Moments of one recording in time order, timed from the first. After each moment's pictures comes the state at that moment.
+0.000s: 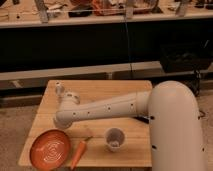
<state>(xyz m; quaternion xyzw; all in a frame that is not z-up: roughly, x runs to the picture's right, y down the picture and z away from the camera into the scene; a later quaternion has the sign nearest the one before) -0.252 0.212 0.789 -0.15 -0.32 -0.41 0.84</state>
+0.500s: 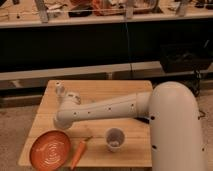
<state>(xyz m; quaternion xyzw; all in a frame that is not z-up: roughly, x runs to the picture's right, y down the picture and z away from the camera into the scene) -0.254 0.215 0.789 -0.15 -0.33 -0.41 0.83</state>
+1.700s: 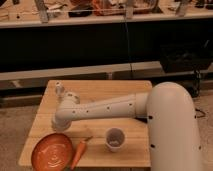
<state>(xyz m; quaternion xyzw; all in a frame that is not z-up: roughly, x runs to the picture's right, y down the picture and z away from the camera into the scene) -0.264 0.225 0.783 -0.15 -0.36 -0.44 0.81</state>
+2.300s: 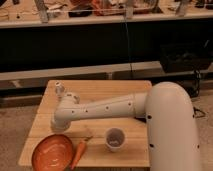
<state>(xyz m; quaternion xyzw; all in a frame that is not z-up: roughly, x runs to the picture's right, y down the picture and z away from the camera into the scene) -0.267 0.230 0.781 -0.16 -0.36 -0.45 0.80</state>
